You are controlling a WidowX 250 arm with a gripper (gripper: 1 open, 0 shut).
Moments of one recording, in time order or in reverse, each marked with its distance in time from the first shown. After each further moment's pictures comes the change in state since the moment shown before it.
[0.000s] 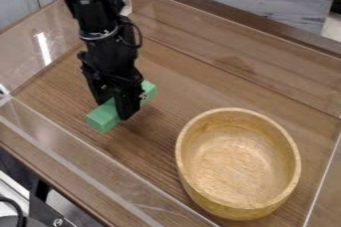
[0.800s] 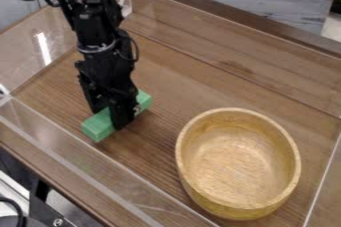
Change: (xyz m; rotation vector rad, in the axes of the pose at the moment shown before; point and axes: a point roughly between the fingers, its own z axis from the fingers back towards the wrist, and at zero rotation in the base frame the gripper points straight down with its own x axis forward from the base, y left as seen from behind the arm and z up) arm -0.007 0.004 -0.009 0.030 0.022 -0.024
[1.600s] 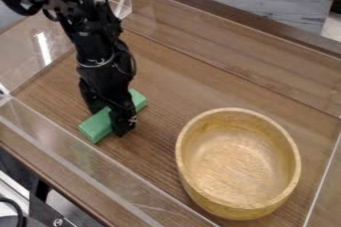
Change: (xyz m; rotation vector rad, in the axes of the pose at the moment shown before) arm 0.004 0.012 -0.019 0.090 -0.060 -0.091
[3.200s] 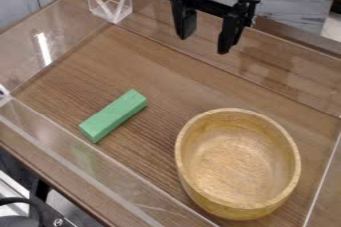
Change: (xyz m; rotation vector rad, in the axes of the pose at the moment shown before) arm 0.103 -0.066 0.105 0.010 0.090 0.194
